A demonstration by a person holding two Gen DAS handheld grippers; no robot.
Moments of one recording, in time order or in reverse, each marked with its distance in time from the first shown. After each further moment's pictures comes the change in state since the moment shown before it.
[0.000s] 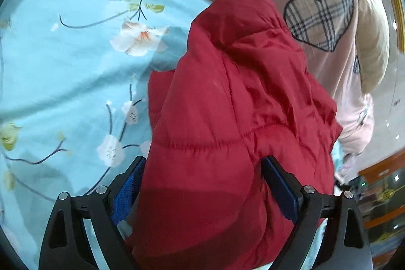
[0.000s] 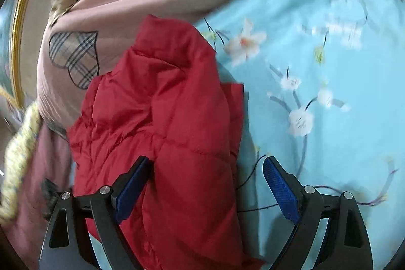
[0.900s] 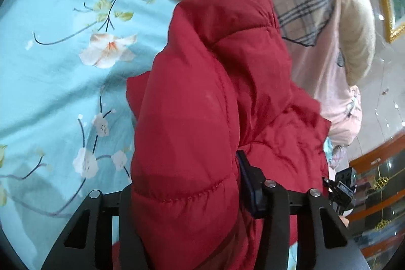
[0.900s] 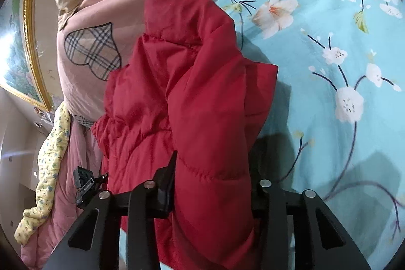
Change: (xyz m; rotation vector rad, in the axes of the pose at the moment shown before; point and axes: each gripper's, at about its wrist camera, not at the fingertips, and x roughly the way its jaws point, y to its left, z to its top) left arm 0.015 -0.017 0.010 0.080 0.004 -0.069; right arm 0.014 0.013 0.001 0.033 0.131 0.188
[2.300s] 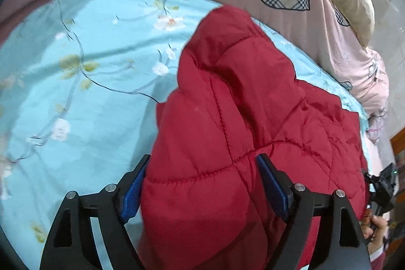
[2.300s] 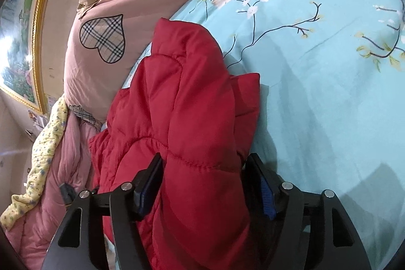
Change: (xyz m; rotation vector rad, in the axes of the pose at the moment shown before) left arm -0.132 -0.019 -0.165 0.135 -0.076 0.295; right arm -0.082 -0.009 -0.156 0.045 -0.128 -0.094
